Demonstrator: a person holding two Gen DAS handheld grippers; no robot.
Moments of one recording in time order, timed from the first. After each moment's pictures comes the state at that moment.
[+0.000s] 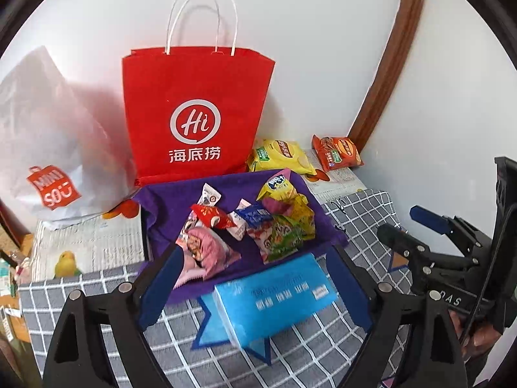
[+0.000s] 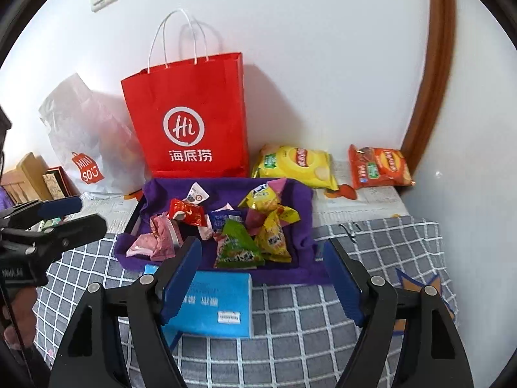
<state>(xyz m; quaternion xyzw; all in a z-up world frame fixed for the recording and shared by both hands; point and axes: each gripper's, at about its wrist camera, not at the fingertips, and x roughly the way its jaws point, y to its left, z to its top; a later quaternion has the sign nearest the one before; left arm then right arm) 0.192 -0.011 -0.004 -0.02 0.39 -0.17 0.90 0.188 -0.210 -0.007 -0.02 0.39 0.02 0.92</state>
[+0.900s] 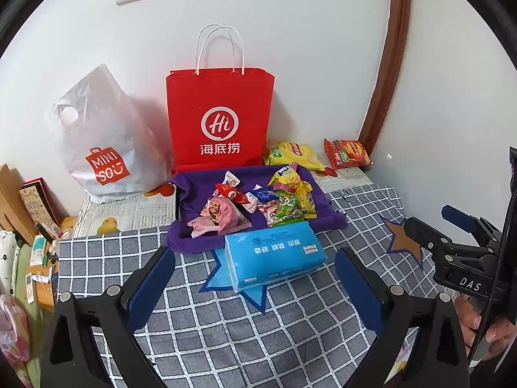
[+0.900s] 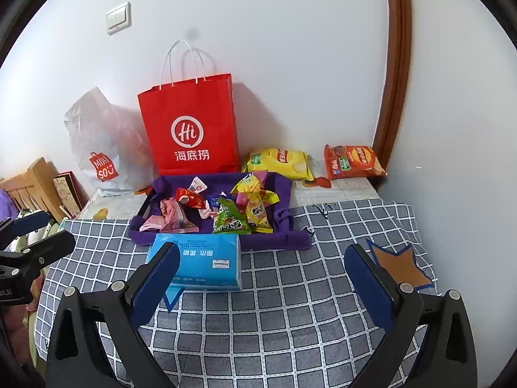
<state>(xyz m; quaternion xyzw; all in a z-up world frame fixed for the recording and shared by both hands) 0.076 -0.023 0.019 -0.01 0.36 -0.09 0.93 0.084 -0.239 0.017 0.00 0.35 0.02 0.94</state>
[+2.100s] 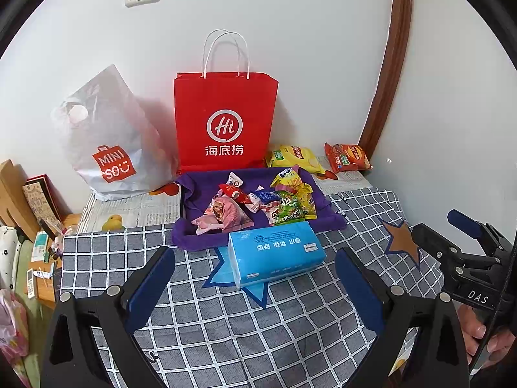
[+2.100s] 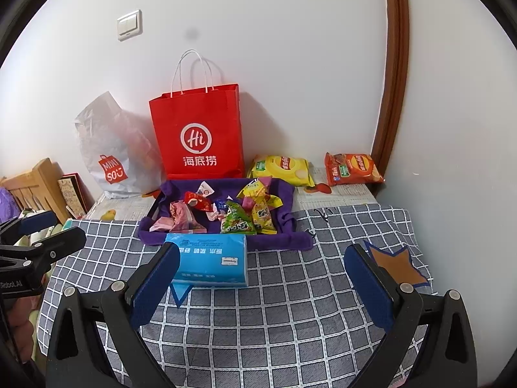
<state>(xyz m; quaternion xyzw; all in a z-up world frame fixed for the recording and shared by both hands) 0.064 -0.019 0.025 -0.01 0.35 -0.08 0.93 0.059 -0.231 0.028 -0.01 0.33 0.02 0.94</state>
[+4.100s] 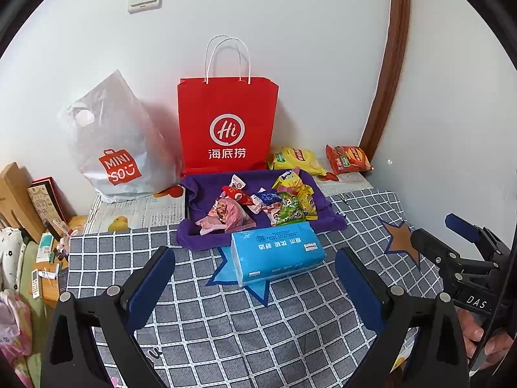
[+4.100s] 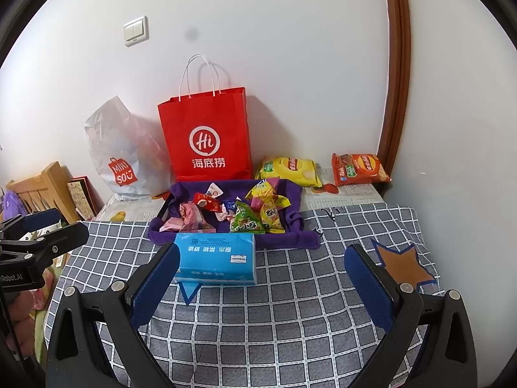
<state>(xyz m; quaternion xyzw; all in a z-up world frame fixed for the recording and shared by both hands) 0.054 -0.016 0.035 -0.01 0.35 -0.08 0.93 0.051 -0.233 0.030 0.00 0.33 0.04 0.94</state>
